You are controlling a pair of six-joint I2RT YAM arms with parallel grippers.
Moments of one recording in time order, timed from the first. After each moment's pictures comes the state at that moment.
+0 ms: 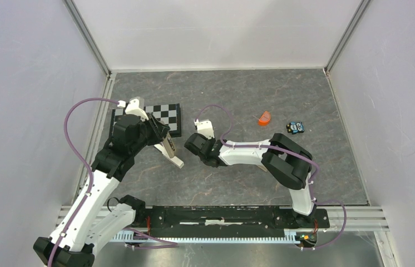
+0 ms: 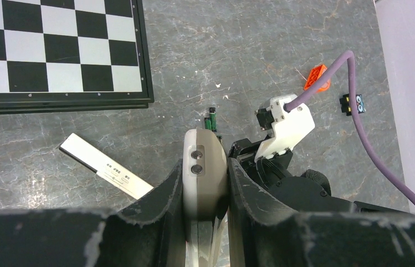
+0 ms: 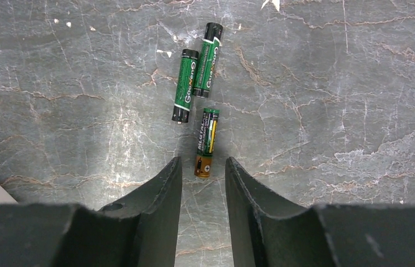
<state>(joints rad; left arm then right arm) -0.38 0.80 0.86 -0.51 -0.04 -0.56 1.07 1.98 1.24 -0.28 0.61 0.66</state>
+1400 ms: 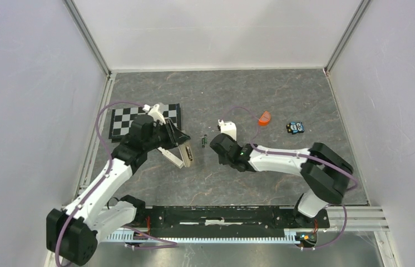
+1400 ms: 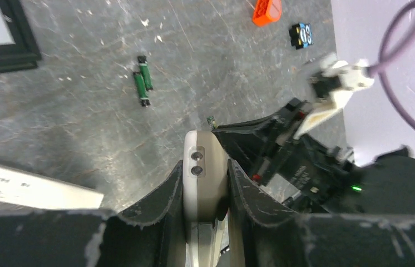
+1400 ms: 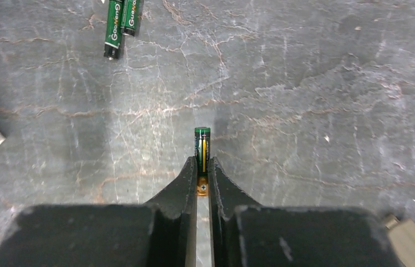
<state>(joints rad) -0.38 0.93 0.71 -0.28 0.30 -0.64 0.99 1.68 0.93 -0.21 0.47 0.67</state>
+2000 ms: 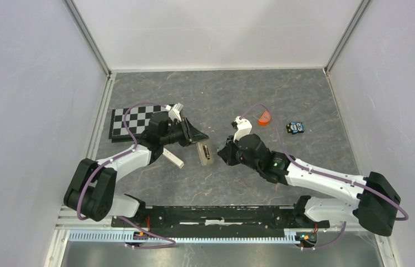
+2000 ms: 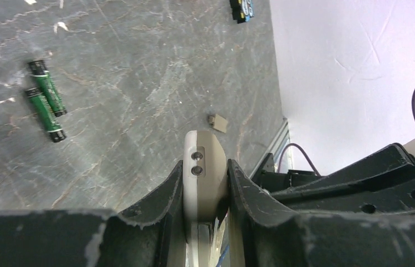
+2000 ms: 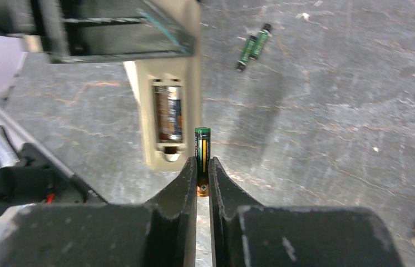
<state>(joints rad) -0.40 1.36 0.61 0.31 0.59 -0.85 0.99 1.19 0.71 -0.06 0.24 0.61</state>
